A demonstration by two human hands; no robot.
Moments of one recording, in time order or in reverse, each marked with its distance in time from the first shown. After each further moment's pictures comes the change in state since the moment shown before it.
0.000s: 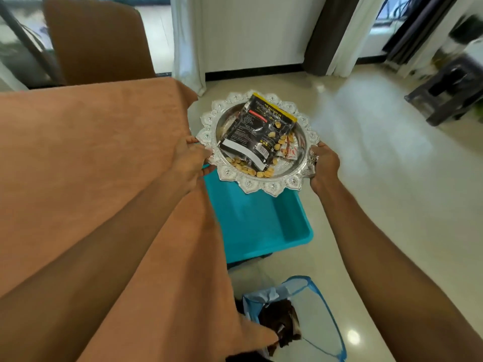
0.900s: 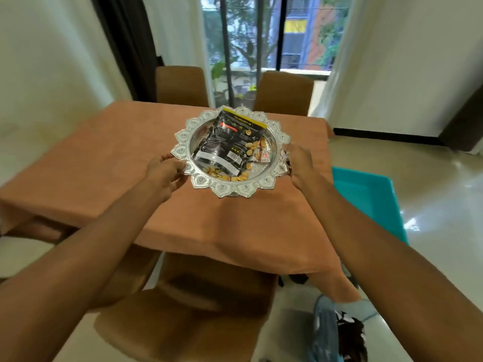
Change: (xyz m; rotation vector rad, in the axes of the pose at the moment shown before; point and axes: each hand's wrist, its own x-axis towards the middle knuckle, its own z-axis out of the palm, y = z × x) left_hand -0.379 0.026 -0.384 -0.202 0.602 0.145; right_hand -0.418 0.027 0.186 -0.214 -0.732 0.010
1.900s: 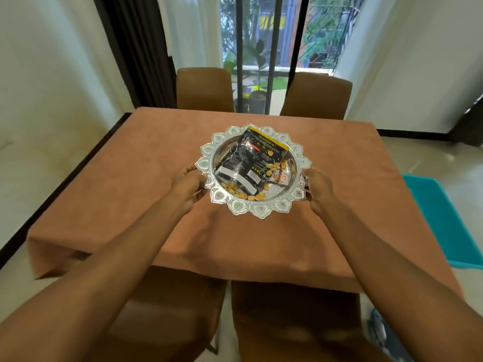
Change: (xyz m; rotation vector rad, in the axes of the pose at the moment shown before) left_hand 0.221 0.054 -0.205 0.037 -0.174 -0.087; right_hand -0.017 0.075 0.267 0.032 0.231 0.040
